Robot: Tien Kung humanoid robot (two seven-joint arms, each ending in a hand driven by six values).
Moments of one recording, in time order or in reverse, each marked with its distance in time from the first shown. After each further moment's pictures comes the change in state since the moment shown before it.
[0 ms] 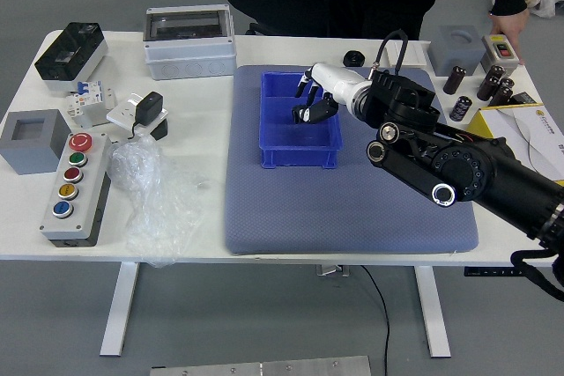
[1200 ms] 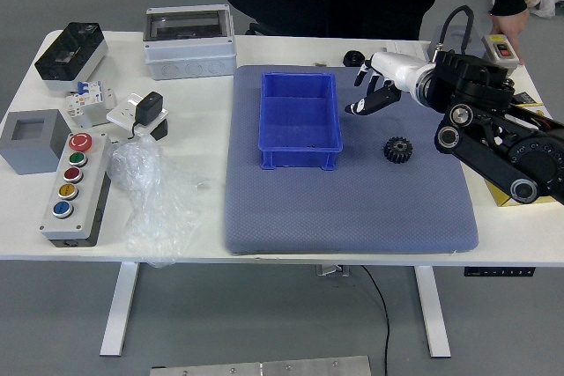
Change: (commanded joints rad) left arm 0.015 0.024 -0.036 -0.001 0.016 0.000 0.001; right arm -0.049 -0.256 0.101 0.206 -0.033 0.193 -0.117
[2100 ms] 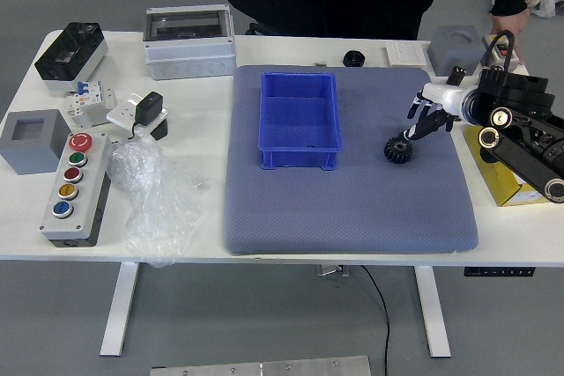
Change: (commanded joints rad) left arm 0.001 -0.005 -0.009 0.000 0.001 -0.001 0.000; right arm -0.036 -0.073 -0.012 -0.114 0.051 0.111 0.005
